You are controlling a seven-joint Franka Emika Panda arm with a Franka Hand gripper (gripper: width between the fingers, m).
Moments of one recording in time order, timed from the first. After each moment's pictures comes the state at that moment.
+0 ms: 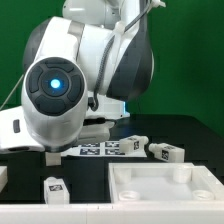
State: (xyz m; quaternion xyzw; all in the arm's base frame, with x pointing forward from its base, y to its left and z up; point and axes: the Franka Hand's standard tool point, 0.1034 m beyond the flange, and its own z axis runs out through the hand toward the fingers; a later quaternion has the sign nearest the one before) arm 0.454 -0.128 0.039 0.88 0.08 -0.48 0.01
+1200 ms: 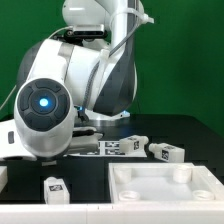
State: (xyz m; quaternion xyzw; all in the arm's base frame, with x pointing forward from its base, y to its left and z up) arm 0.411 -0.145 0.008 0.88 0.07 -0.48 0.01
